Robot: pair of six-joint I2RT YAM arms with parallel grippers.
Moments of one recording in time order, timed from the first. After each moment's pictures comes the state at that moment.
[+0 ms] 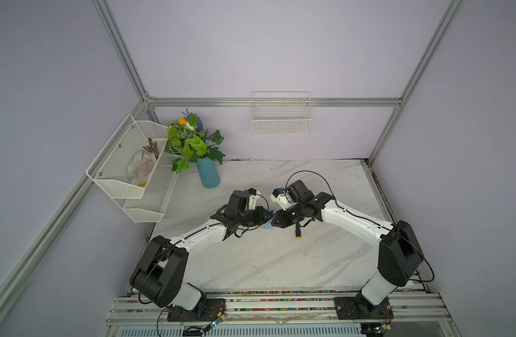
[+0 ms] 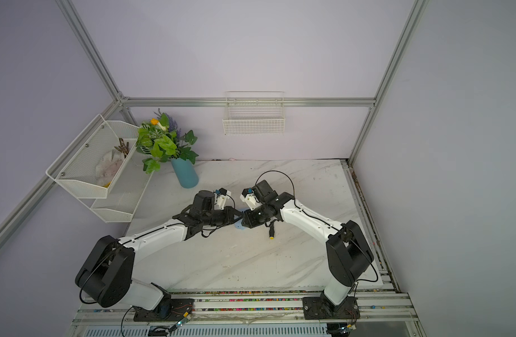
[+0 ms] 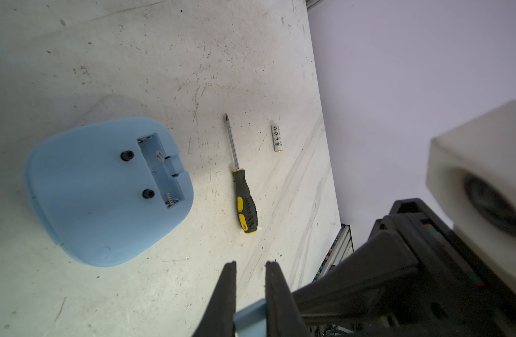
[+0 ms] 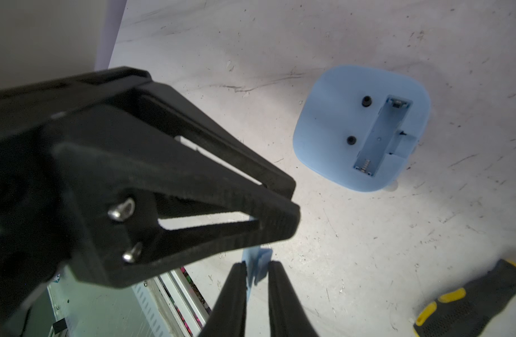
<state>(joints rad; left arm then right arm) -0.50 1.50 0.84 0.10 0.53 -0.71 0.66 1.68 1.30 -0.62 -0.46 0.27</state>
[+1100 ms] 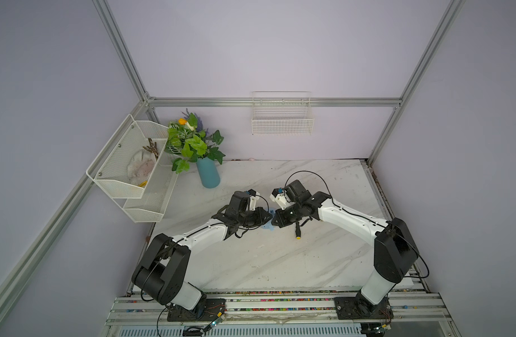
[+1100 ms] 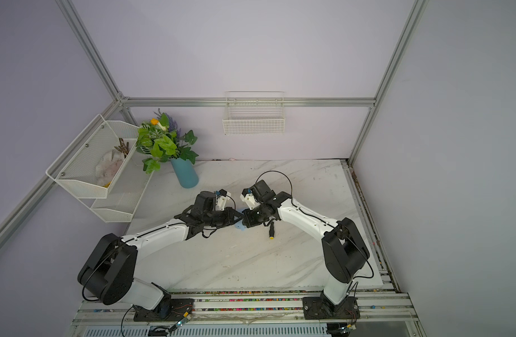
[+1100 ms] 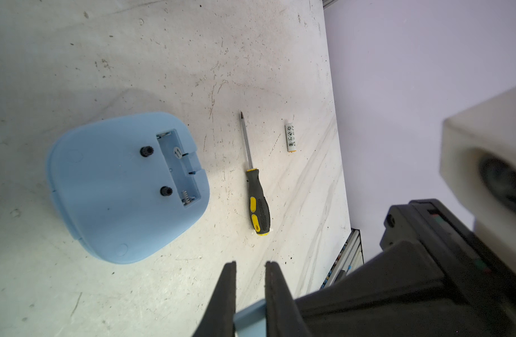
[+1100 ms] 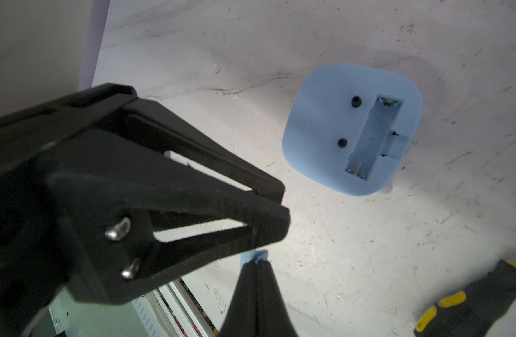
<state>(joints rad) -0.51 1.51 0.84 0.09 0.50 -0.71 0.67 1.72 1.33 -0.62 -0.44 0.31</state>
